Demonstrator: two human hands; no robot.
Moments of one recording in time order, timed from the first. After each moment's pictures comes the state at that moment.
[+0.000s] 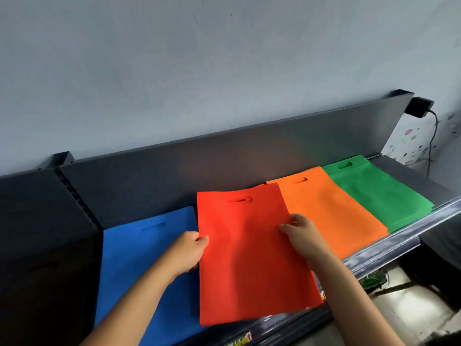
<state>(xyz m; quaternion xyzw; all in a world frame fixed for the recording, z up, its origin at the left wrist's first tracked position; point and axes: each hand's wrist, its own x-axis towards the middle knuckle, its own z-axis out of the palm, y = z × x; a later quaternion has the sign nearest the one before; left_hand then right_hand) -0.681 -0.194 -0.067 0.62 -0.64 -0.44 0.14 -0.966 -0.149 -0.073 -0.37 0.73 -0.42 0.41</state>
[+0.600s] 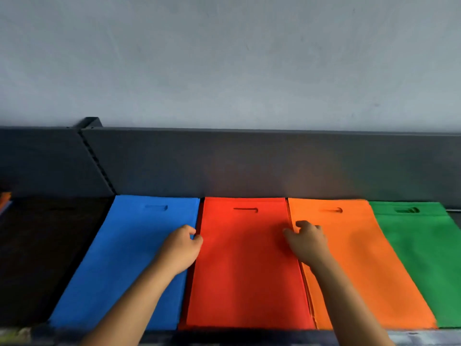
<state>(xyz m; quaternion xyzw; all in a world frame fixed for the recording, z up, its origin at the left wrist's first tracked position) -0.736 -0.201 -0.094 0.78 -0.52 -0.30 0.18 -1.036 -0.266 -0.107 -0.58 0.76 -0.13 0.26</state>
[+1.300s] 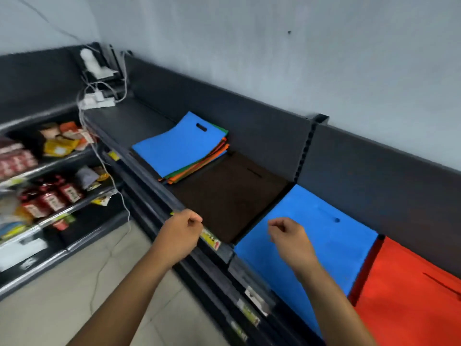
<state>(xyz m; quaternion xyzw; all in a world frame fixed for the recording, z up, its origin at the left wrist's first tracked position) -0.508 0.063 -0.049 0.88 -0.20 -0.19 0.39 -0.677 -0.148 -0.080 -0.72 0.39 -0.16 0.54</state>
